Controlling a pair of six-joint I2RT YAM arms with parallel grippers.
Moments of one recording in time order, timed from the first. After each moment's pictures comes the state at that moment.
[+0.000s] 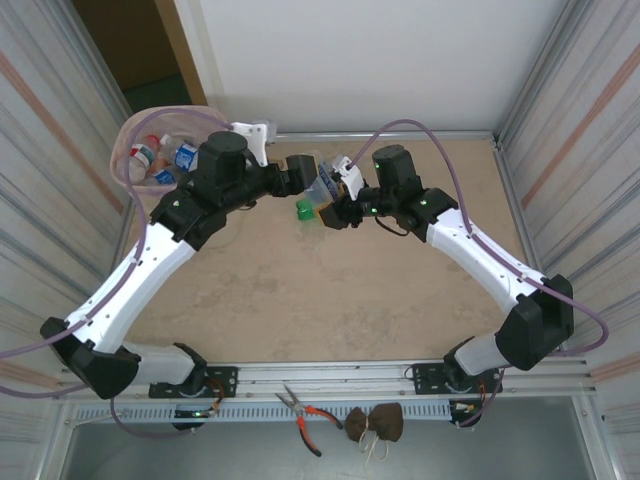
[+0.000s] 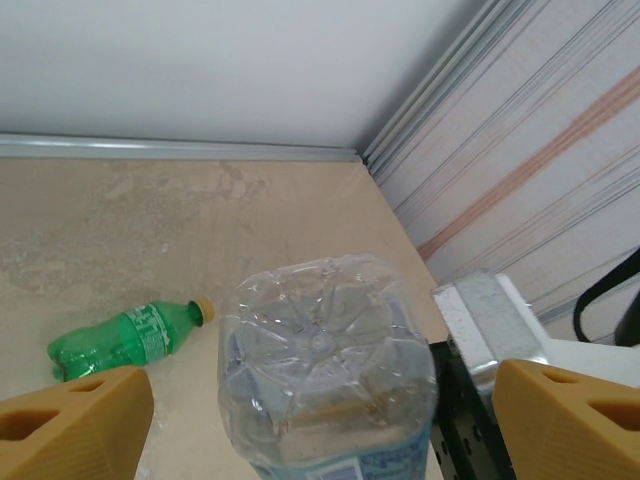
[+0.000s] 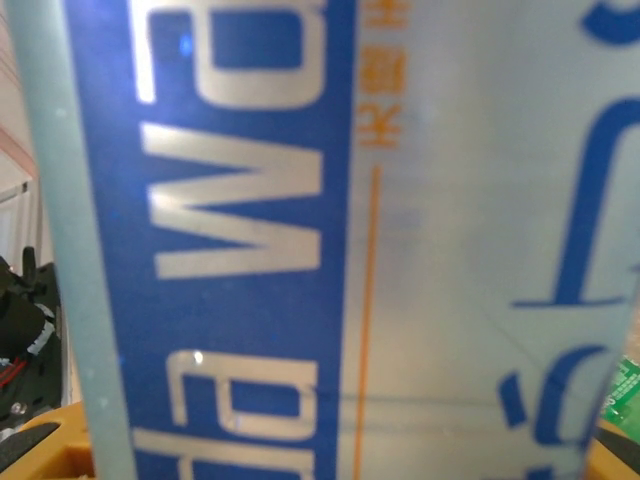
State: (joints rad) left arm -0.62 1.32 1.50 -0.54 0.10 -0.50; right arm 0.58 1.44 1.30 -0.40 -0.57 -0.12
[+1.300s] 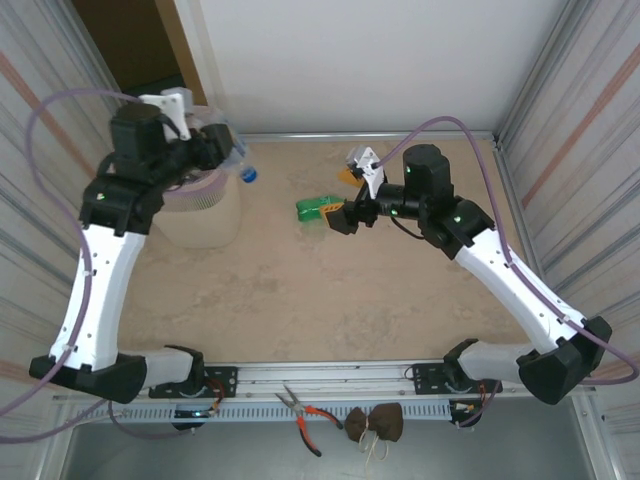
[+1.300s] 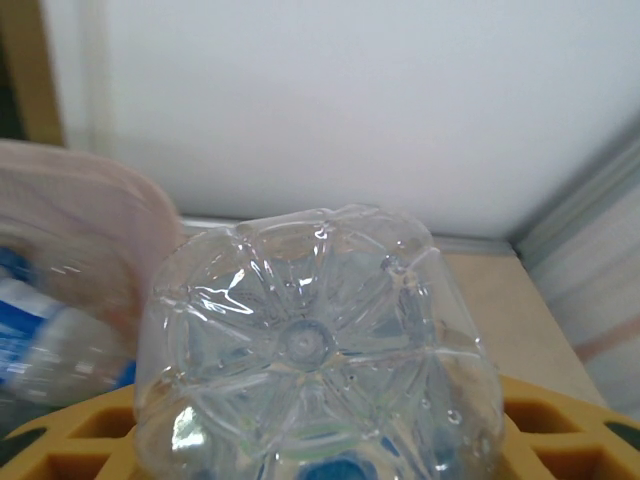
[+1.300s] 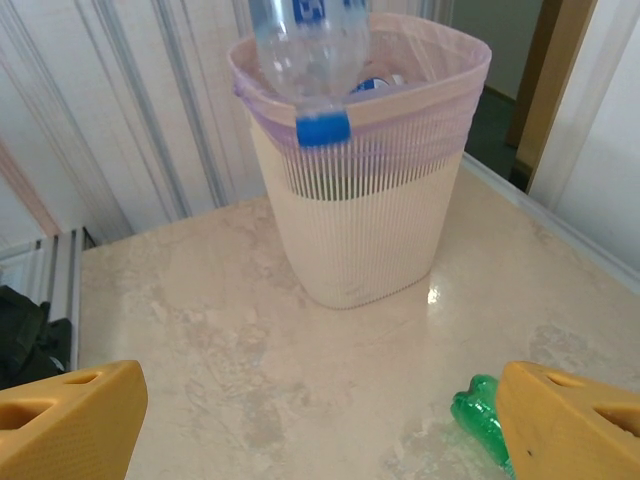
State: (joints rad) left arm -0.22 1.27 1.77 -0.83 0.09 -0.31; right arm 0.60 1.23 1.30 -0.37 -0.54 -0.11
